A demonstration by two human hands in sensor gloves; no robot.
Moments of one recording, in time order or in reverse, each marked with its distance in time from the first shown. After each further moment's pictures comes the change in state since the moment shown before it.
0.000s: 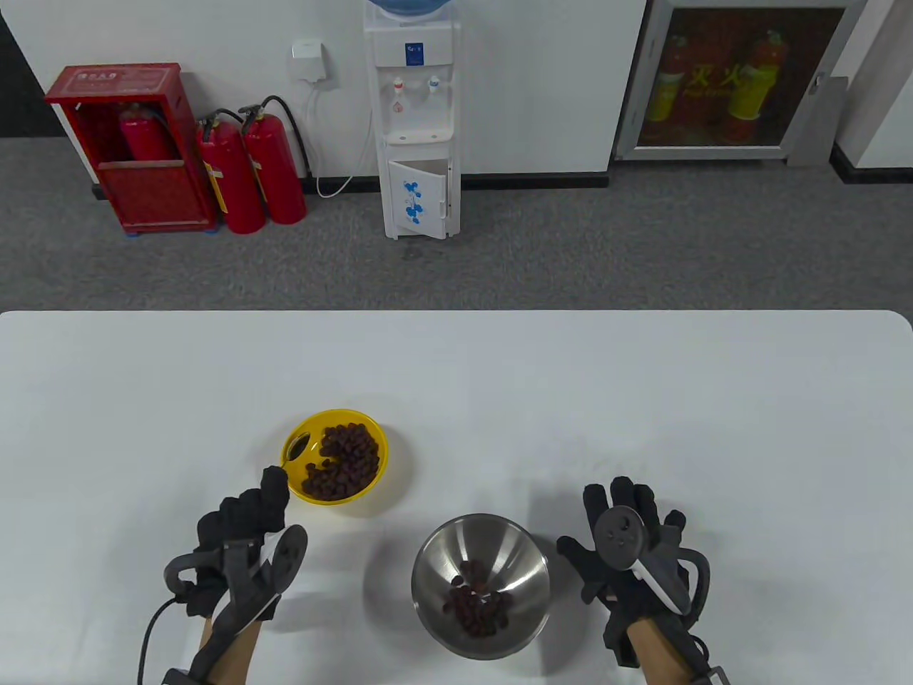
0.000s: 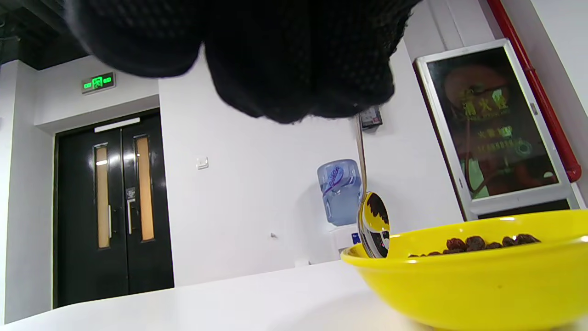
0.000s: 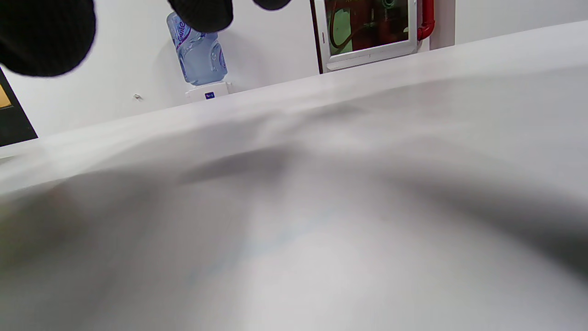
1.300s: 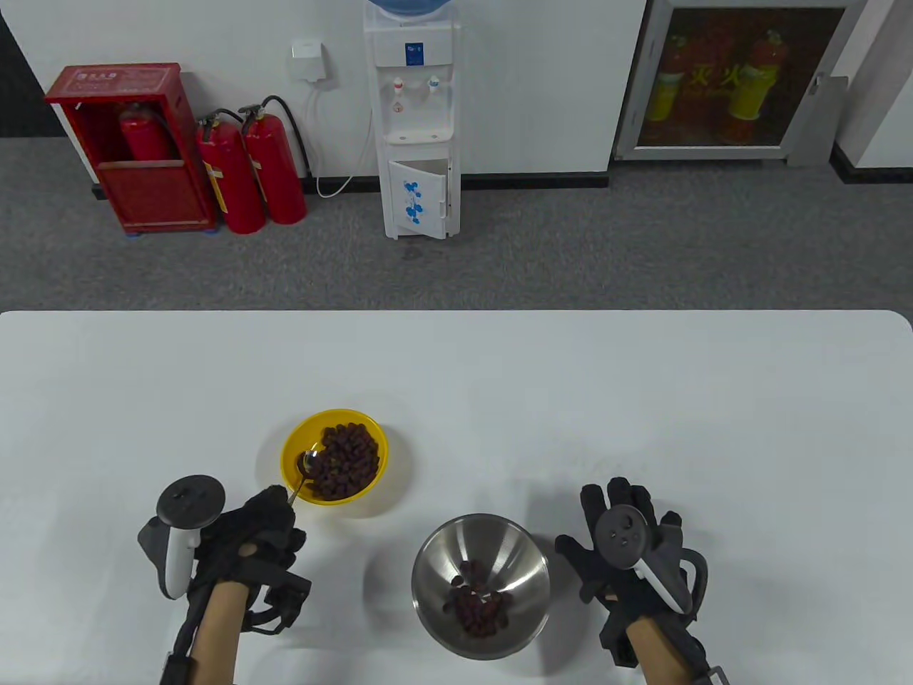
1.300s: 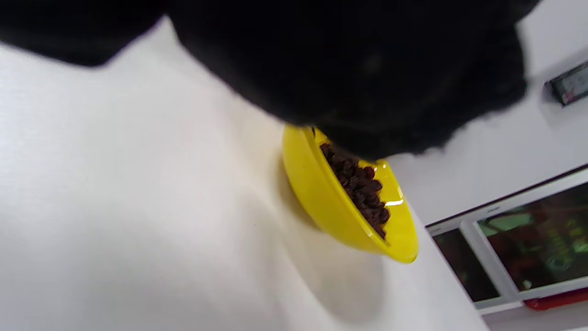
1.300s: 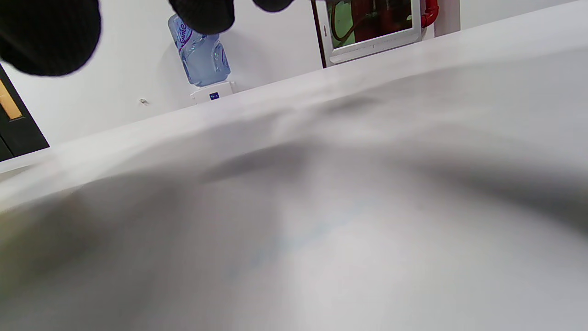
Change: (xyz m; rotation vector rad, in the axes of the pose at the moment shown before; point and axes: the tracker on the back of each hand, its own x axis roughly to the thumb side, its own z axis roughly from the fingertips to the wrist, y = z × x) left_hand -0.041 -0.054 -0.016 -0.755 0.470 1.000; right_hand 0.000 0.002 -0.001 0.014 -0.011 -0.053
